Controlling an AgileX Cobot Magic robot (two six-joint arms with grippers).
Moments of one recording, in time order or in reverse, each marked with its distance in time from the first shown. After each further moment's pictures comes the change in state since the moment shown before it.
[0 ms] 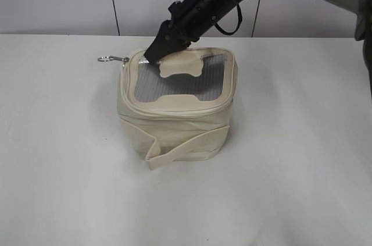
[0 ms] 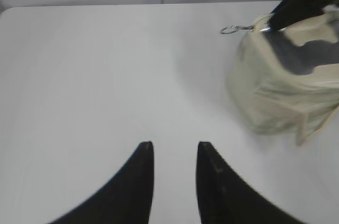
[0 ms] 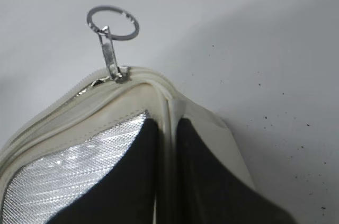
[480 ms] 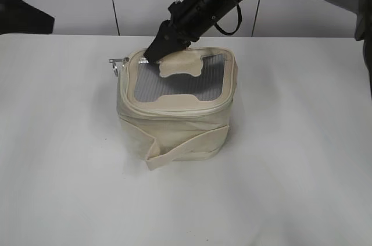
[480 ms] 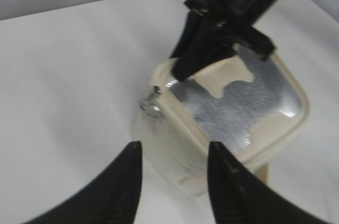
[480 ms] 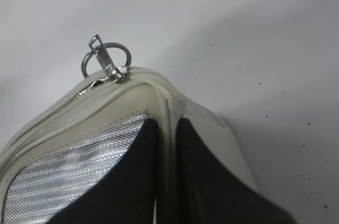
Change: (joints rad) left arm 0.096 1.063 -0.346 -0.830 -0.068 0.986; right arm 0.000 0.001 0.000 0.000 0.003 0.012
